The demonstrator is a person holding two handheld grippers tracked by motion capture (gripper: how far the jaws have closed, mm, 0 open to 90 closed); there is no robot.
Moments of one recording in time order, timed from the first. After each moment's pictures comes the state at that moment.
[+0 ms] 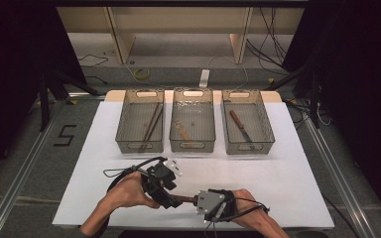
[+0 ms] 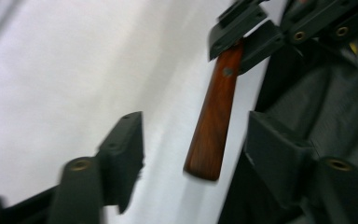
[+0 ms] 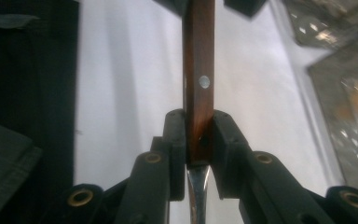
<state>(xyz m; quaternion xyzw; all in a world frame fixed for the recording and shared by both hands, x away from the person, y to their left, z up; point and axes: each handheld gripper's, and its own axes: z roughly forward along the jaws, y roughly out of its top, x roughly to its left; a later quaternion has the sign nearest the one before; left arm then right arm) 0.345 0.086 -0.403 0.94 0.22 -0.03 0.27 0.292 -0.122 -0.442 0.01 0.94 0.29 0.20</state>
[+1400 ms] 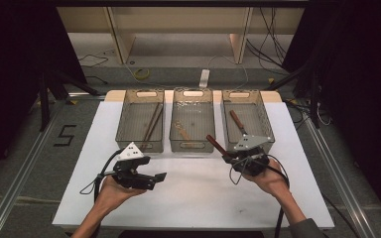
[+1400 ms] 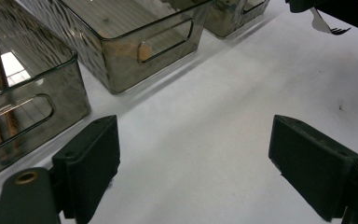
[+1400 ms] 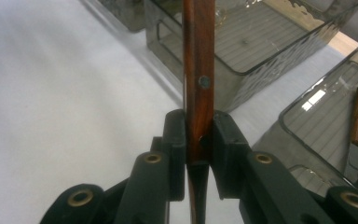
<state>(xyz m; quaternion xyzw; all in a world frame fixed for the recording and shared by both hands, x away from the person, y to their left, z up) 0.349 0.158 -0.419 0.81 0.37 0.10 0.45 0.383 -0.204 -0.403 0.29 0.87 0.37 0.18</state>
